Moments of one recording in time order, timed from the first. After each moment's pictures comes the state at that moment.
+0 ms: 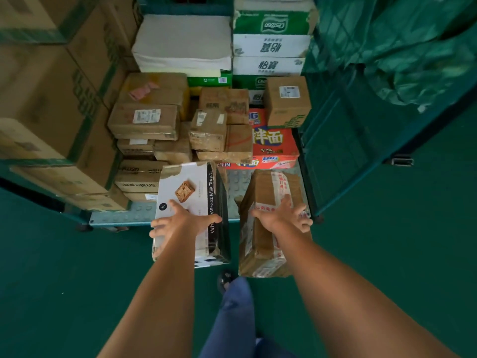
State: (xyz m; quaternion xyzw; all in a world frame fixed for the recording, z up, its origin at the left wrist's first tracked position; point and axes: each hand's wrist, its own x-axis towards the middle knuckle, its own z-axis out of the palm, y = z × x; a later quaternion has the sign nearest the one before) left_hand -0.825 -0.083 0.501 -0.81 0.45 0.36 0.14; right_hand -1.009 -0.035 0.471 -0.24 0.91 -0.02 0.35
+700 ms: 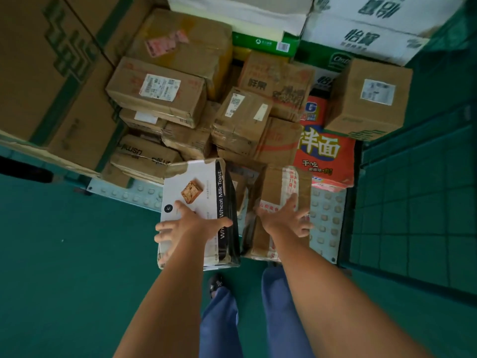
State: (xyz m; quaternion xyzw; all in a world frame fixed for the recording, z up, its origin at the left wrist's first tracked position) left_hand -0.884 -0.255 0.408 -0.86 0.27 0.41 0.13; right_hand -1.049 -0.261 0.334 -0.31 0.87 0.08 0.36
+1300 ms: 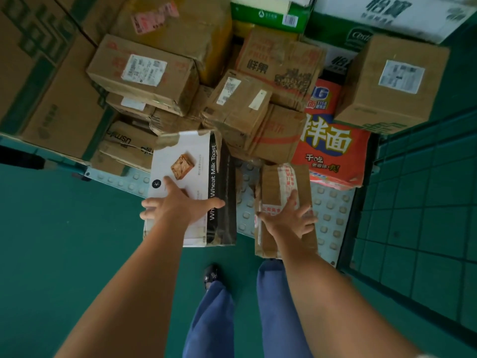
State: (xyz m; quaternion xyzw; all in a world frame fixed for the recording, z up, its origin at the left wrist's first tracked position) left_hand -0.916 -0.302 0.408 -0.87 0.29 0.38 0.13; right_hand -1.105 -0.279 0.267 -0.38 0.83 0.13 0.38
